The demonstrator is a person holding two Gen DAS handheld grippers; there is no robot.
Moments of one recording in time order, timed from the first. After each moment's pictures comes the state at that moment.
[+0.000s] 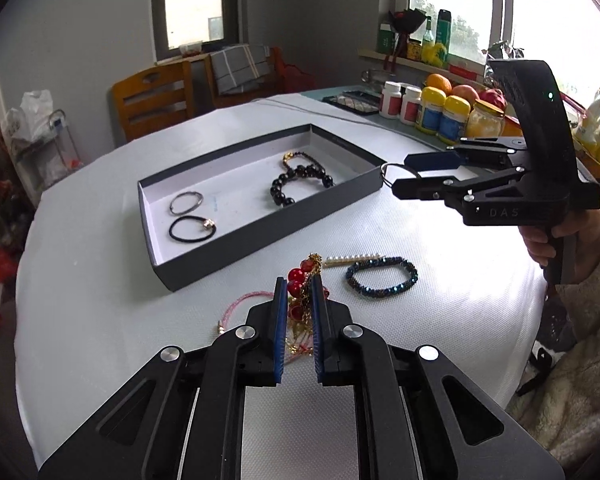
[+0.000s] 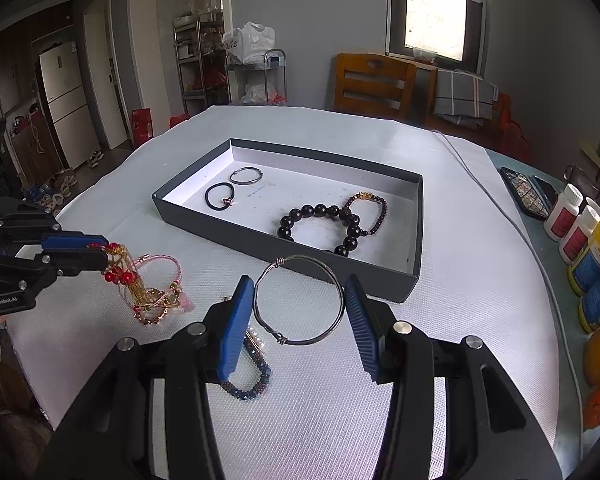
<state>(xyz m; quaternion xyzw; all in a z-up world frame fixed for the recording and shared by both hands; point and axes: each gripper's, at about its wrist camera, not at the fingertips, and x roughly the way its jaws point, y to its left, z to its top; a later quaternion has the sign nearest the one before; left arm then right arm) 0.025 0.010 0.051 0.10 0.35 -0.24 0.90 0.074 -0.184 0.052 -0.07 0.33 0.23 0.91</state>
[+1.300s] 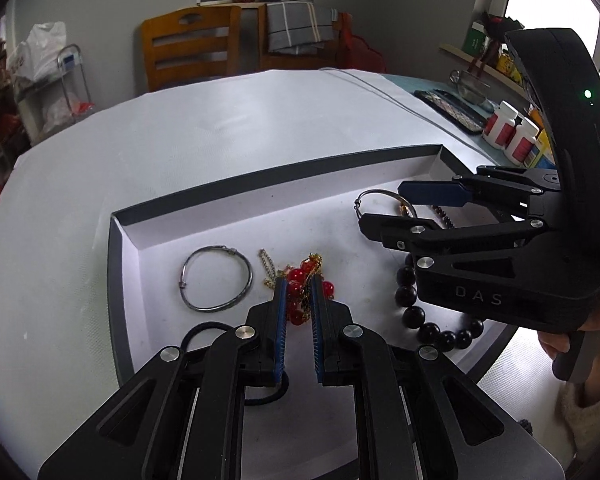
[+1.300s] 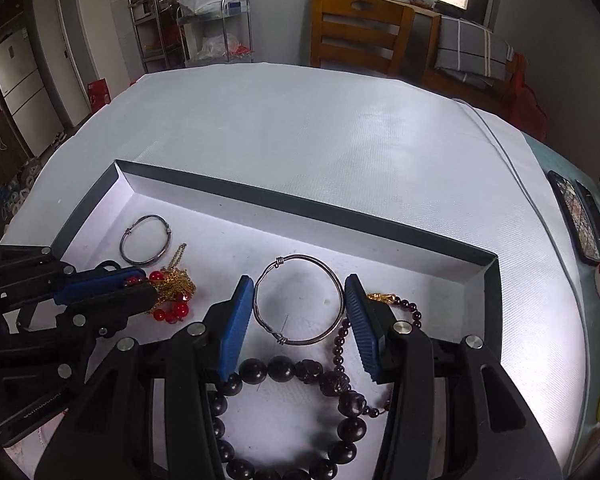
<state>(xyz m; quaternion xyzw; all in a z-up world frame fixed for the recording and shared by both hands) 0.229 0.007 -0.005 0.03 0.44 -0.18 0.88 0.275 -0.110 0.011 -0.09 0.44 0.18 0.88</state>
